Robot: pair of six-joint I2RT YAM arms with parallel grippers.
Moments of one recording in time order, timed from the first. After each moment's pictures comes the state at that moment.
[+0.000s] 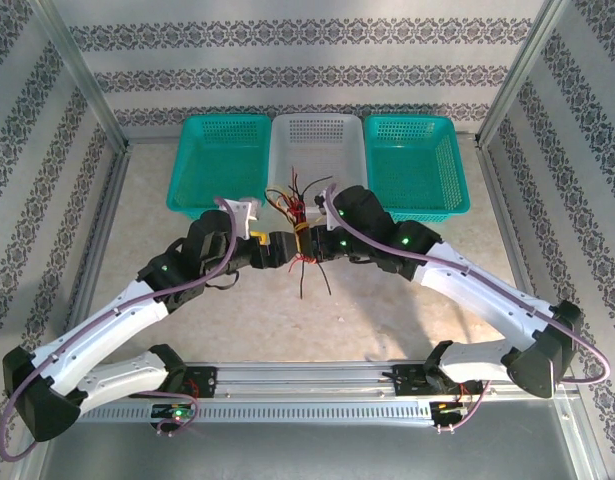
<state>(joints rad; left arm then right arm) -0.70 1.00 0.92 -0.36 0.11 -0.64 0.82 1.28 1.23 -0.64 -0.21 0.59</state>
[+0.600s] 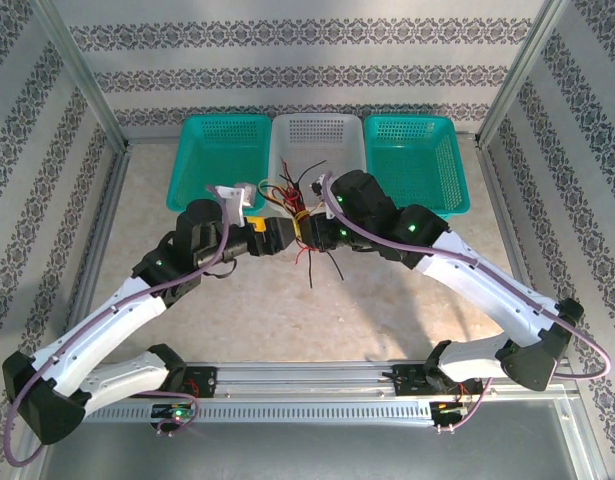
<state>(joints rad) -0.60 1.00 0.93 -0.22 0.27 -0.69 0.85 1.32 1.42 -0.80 -0.11 0.48</state>
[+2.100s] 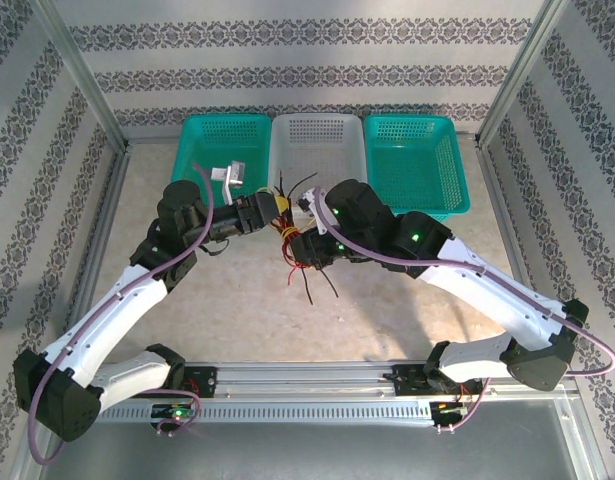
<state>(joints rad) -0.44 1.07 0.94 0.02 0.66 -0.94 0.94 1.30 1.46 -0.85 -0.17 0.41</state>
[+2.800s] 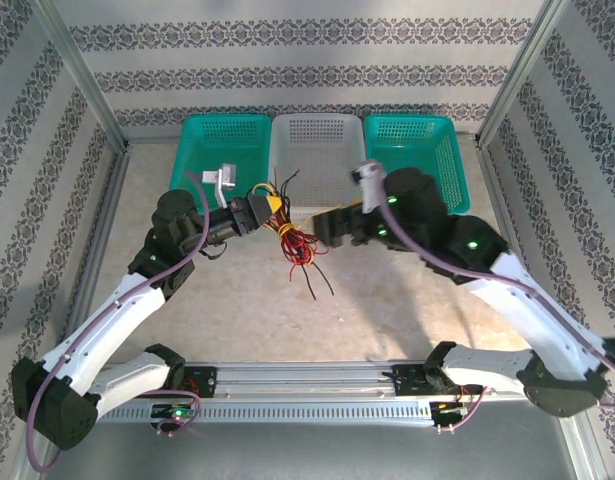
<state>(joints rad) -0.43 1.00 0.86 0.14 0.56 -0.93 0.75 1.11 1.46 -0.85 -0.06 0.43</state>
